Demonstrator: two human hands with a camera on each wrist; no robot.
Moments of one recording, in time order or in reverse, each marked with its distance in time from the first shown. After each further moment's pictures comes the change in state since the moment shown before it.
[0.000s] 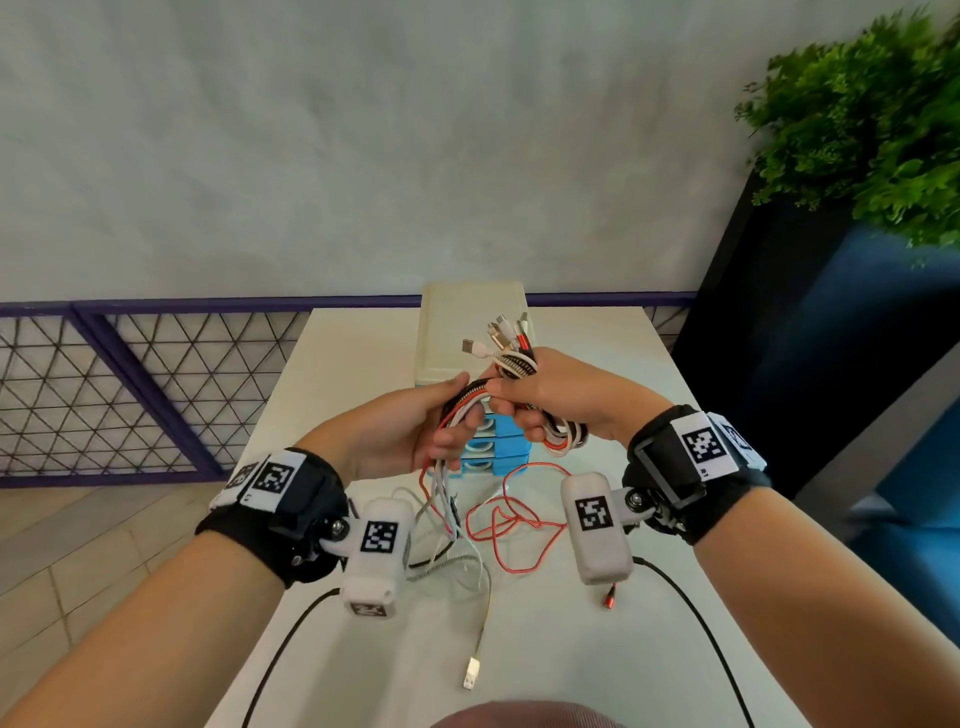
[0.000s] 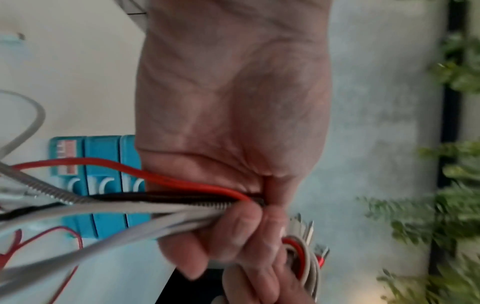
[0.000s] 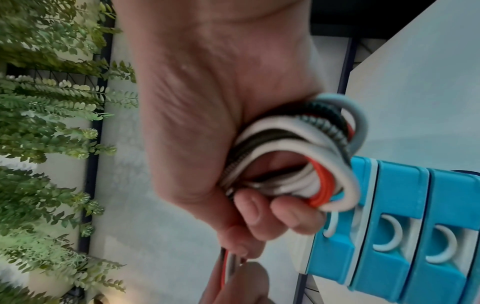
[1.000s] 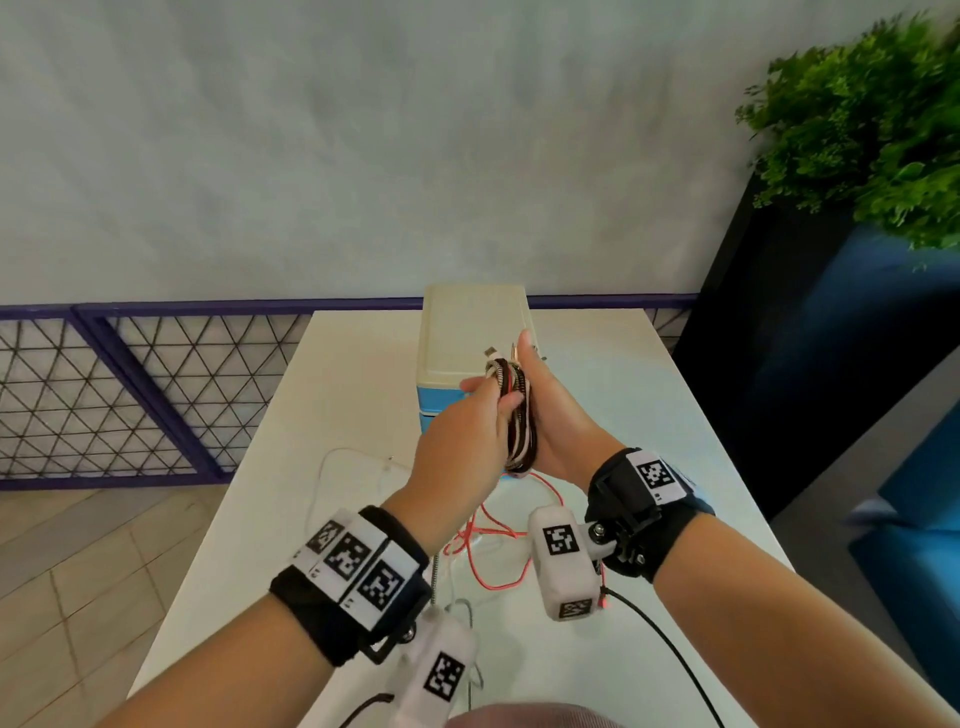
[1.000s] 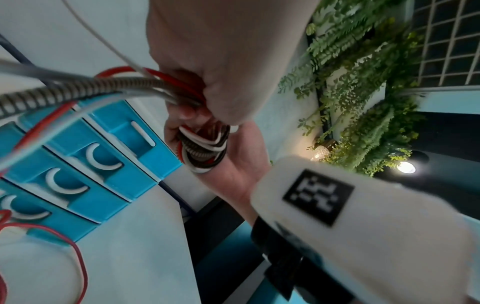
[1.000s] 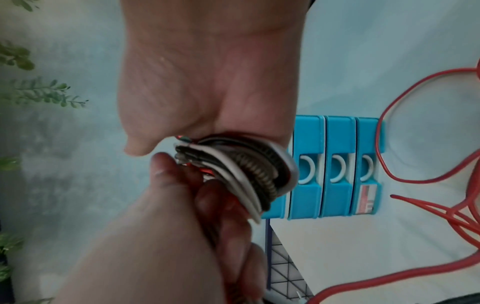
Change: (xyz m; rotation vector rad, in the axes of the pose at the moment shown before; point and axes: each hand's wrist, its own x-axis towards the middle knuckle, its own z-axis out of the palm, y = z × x) left_hand 0.011 -0.018 0.072 1.143 0.806 0.453; right_hand 0.018 0.030 0.027 0.783 0.066 0.125
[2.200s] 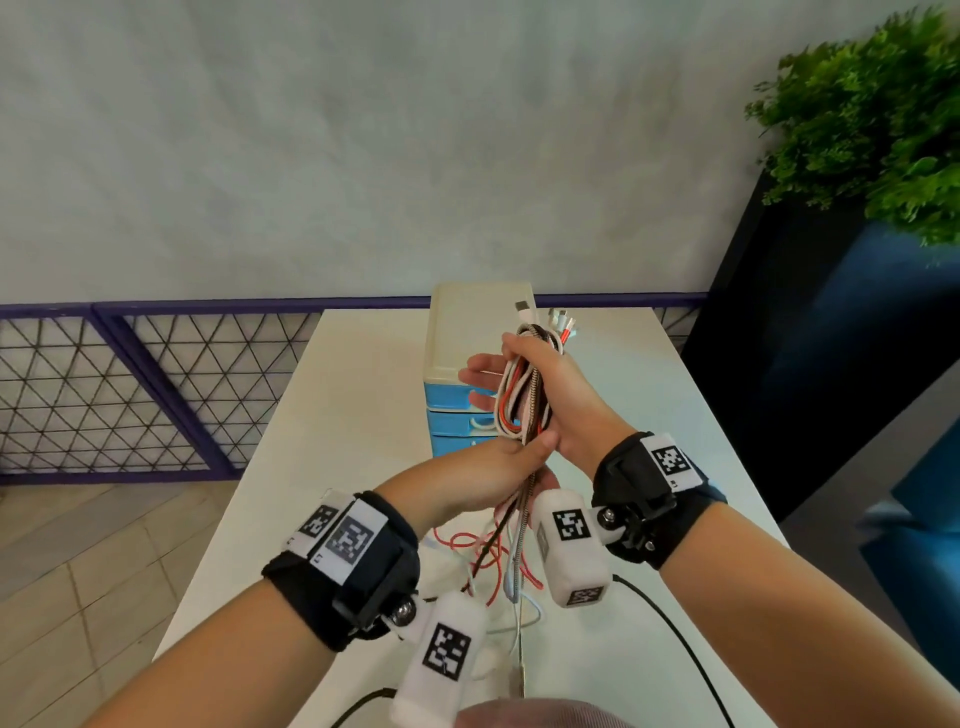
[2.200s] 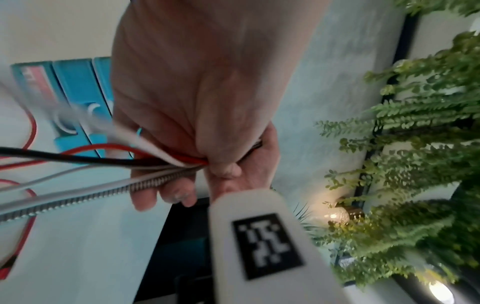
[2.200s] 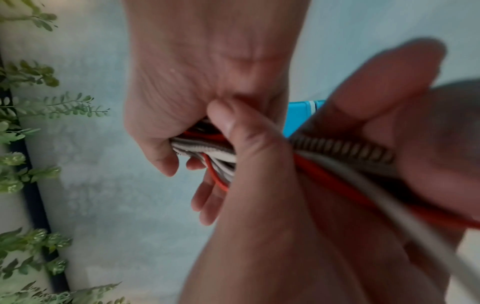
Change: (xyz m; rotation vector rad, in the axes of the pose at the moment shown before) left_hand -0.006 -0.001 -0.003 -0.445 -0.747 -0.252; right_hand -0.003 -0.012 0.011 0.125 0.068 -0.291
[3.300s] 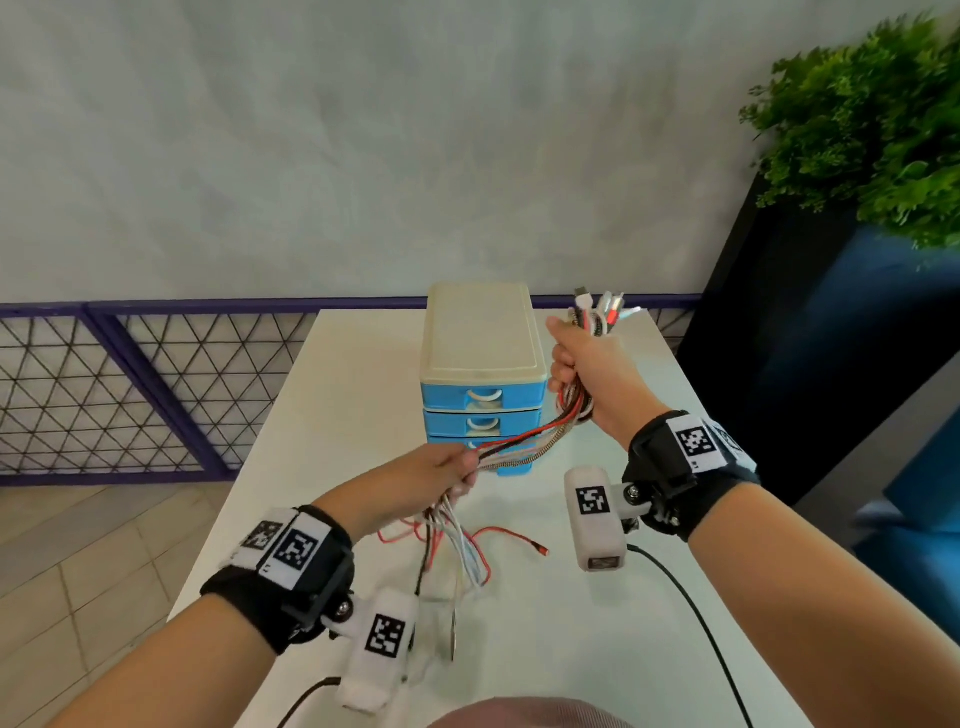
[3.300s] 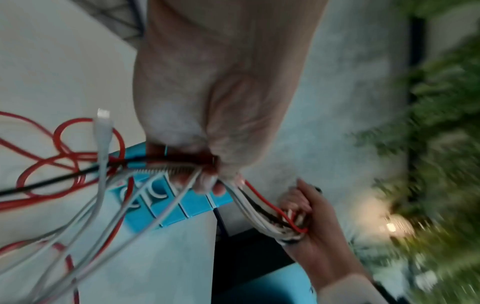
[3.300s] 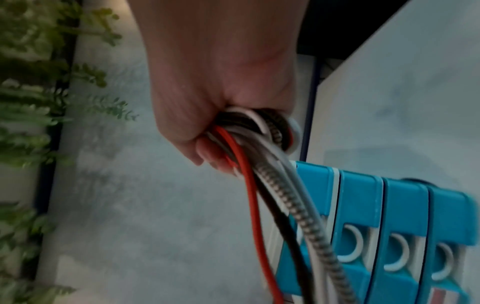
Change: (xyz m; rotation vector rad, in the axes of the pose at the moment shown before) left_hand 0.000 -0.073 -0.031 -0.138 0.105 0.074; right_hand 0.018 -0.025 -0.039 -0.273 0.314 -0.138
